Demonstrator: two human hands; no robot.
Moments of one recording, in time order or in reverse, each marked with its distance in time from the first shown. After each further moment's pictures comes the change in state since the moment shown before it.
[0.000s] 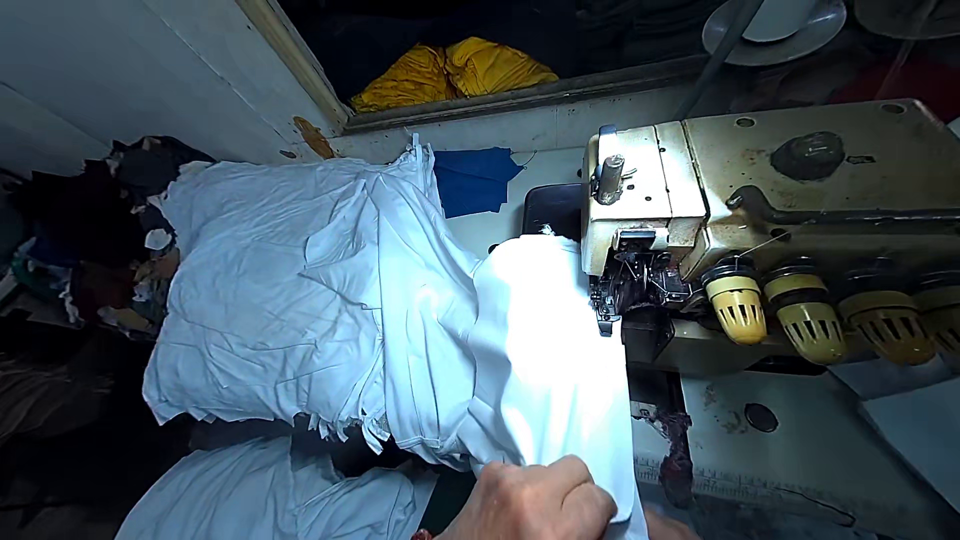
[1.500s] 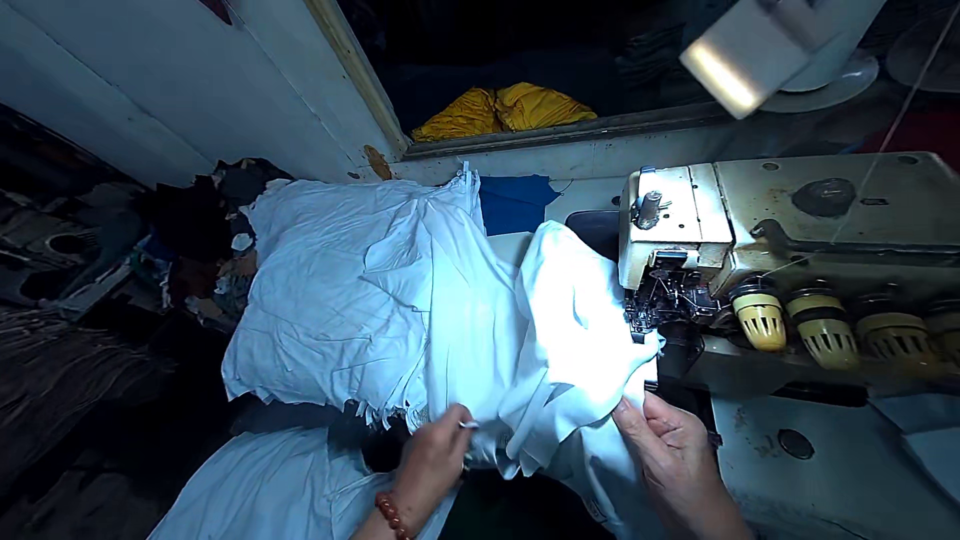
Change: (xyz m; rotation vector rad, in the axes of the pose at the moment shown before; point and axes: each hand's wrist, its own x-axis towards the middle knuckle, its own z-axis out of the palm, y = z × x) left_hand -0.103 -0.088 -0.013 0.211 0.130 -0.798; right_hand 0.090 -0.010 0.019 -0.093 0.290 -0.203
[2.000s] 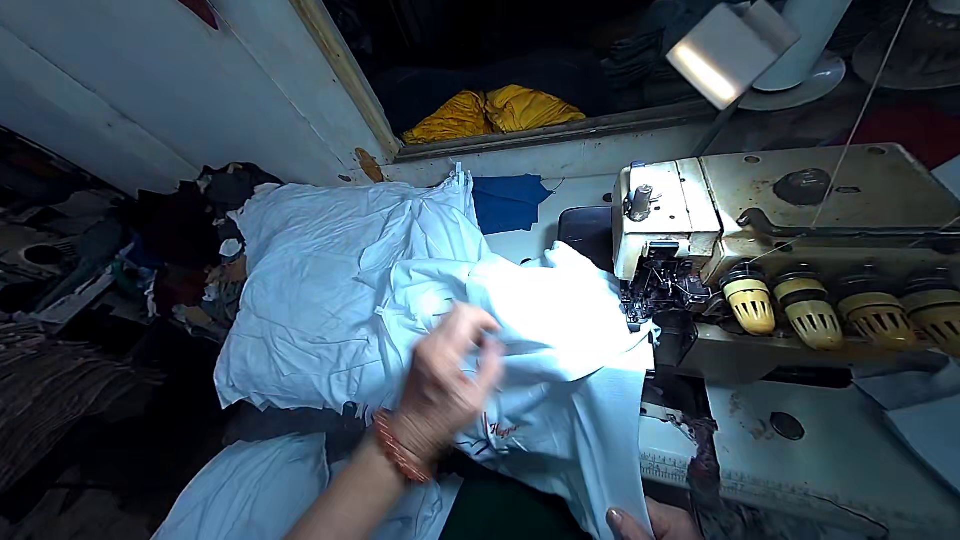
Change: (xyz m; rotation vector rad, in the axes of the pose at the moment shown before) left_hand 0.074 0.070 -0.058 -0.018 0.402 0.586; right_hand -0.098 0.031 -0.045 -0.449 -0.303 0.353
